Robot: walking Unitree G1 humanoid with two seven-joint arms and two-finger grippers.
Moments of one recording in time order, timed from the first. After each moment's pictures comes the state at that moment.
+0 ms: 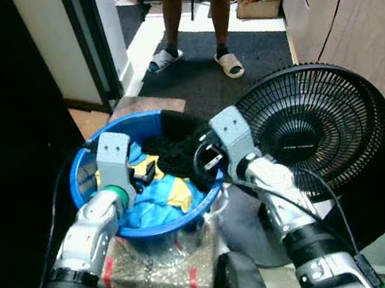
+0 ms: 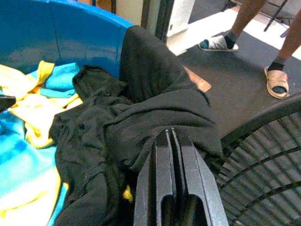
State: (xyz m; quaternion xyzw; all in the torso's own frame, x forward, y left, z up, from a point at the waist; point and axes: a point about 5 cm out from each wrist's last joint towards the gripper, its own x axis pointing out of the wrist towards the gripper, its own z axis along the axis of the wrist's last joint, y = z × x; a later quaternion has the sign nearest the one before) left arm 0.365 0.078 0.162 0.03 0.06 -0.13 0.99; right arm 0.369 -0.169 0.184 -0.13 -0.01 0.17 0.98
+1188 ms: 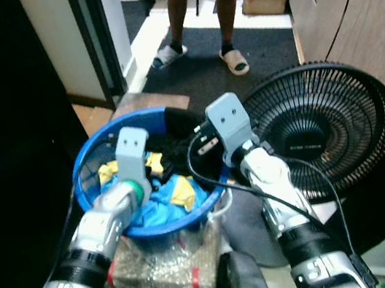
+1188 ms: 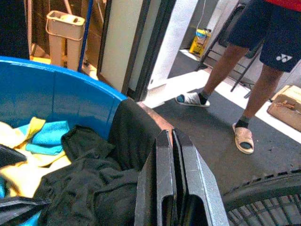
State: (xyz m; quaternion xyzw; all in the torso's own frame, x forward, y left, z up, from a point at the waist) left arm 0.372 0.042 0.162 -0.01 0.12 -0.20 0.97; right arm 0.361 -0.151 0.212 -0.18 -0.14 0.15 0.96
